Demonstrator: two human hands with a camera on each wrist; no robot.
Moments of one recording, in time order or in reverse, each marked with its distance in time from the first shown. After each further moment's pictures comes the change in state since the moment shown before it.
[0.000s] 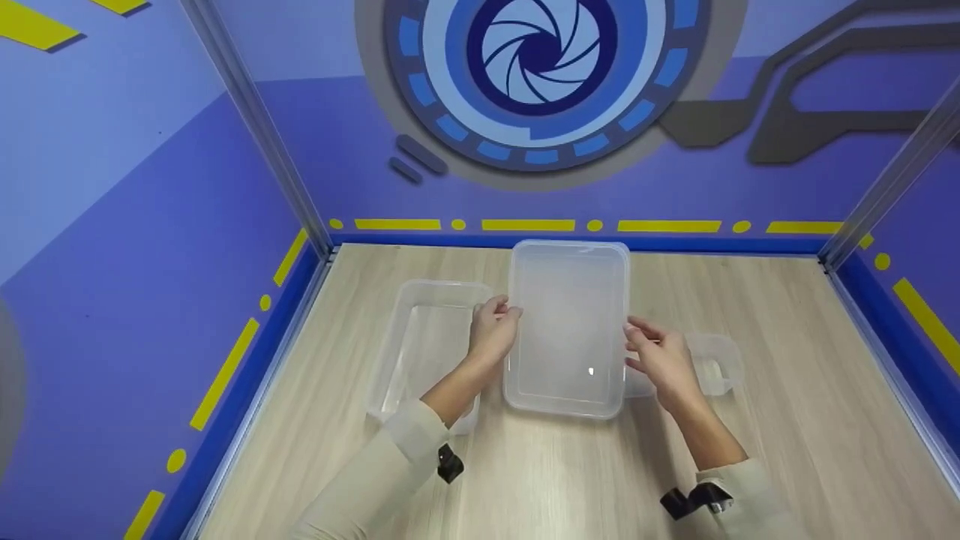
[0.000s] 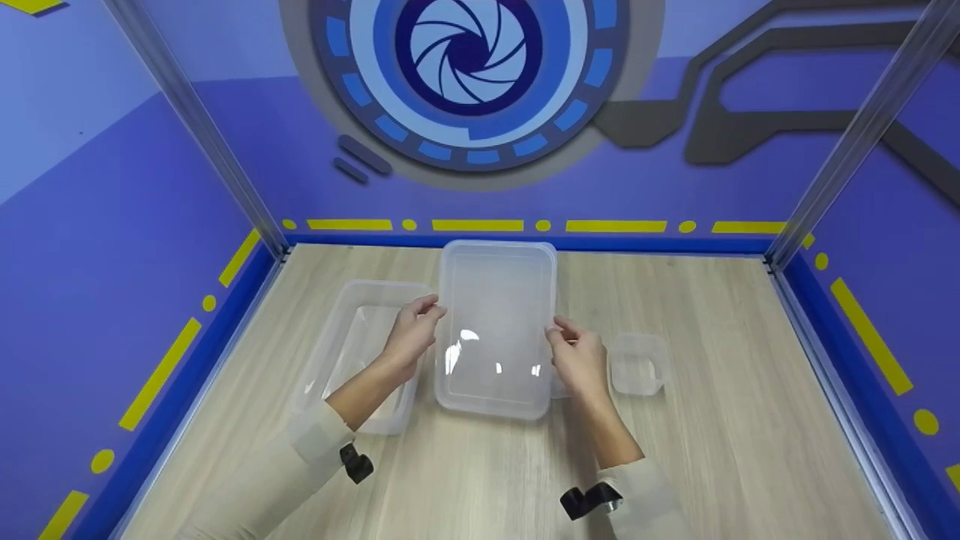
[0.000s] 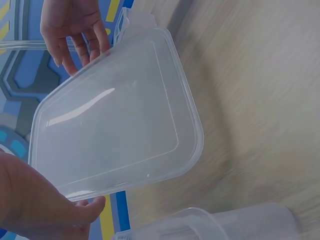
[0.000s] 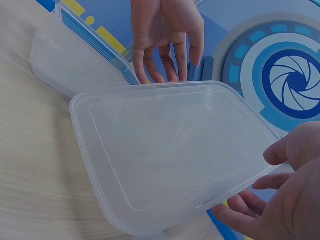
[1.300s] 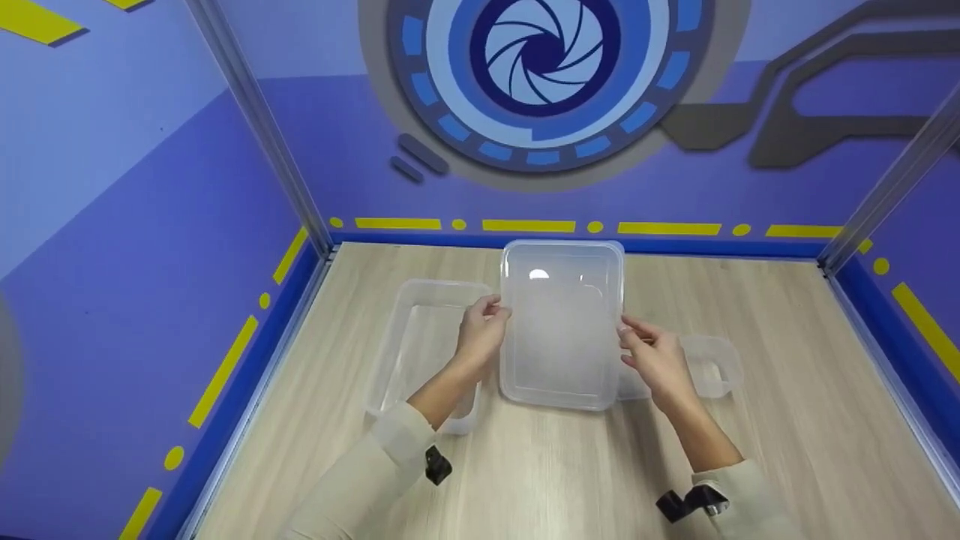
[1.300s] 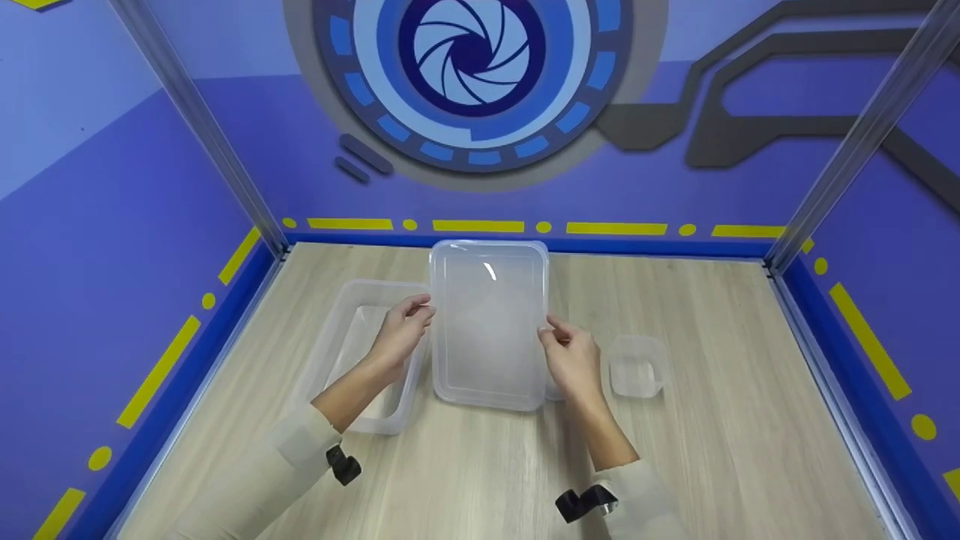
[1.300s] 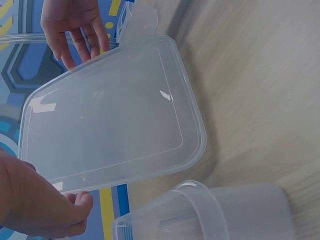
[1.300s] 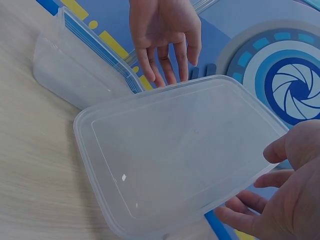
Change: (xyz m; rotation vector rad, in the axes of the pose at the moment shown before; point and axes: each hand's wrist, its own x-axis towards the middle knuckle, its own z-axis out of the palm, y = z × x) left_hand 0.000 -0.004 -0.020 -0.050 -0.076 0.028; right_hand 0.000 -0.005 0.006 -0.043 -0.012 -0.050
